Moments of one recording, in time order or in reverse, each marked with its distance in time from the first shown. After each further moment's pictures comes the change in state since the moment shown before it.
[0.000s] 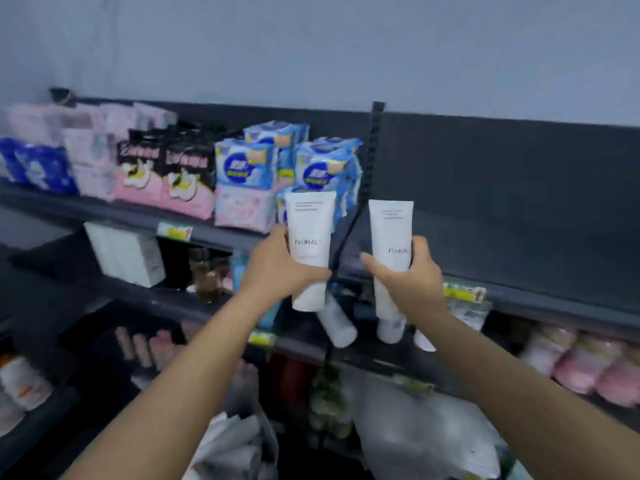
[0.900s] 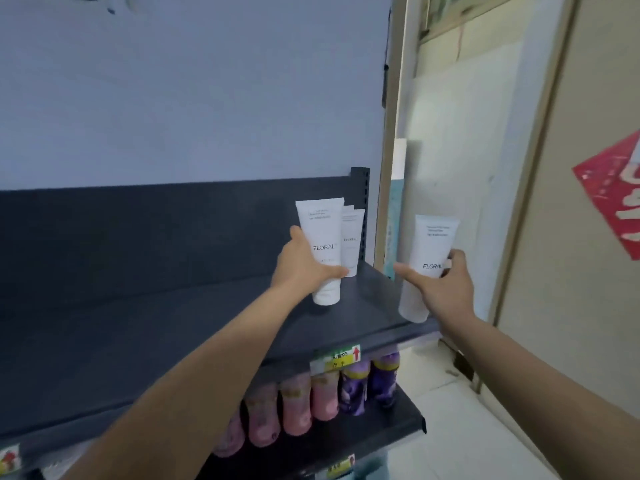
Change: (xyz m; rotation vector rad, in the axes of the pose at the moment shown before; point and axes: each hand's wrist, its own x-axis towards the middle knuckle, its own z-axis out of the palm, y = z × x) left_hand -0.059 0.454 0.470 -0.206 -0.451 0.530; right_hand 0.045 0.213 -0.581 -0.080 0.794 0.200
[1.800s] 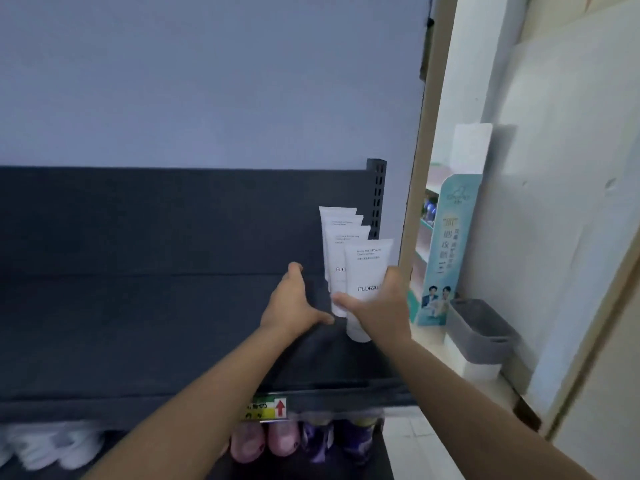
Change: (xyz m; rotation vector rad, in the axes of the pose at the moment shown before) left_hand 0.053 -0.014 0.130 0.215 0.053 -0.291; right_hand 0.121 0.073 0.069 -0.072 -0.437 -0.112
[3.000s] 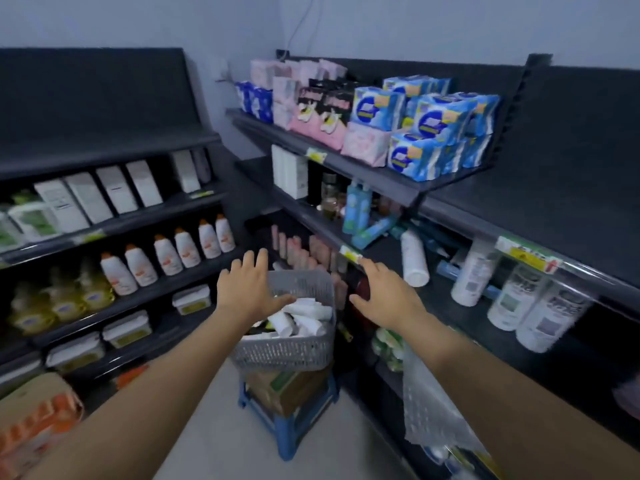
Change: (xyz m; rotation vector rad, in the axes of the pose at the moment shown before) left_hand -0.523 -0.454 -0.450 0.874 0.304 -0.940; right_hand -0.504 -0.290 0.430 -0.407 -1.127 -0.965
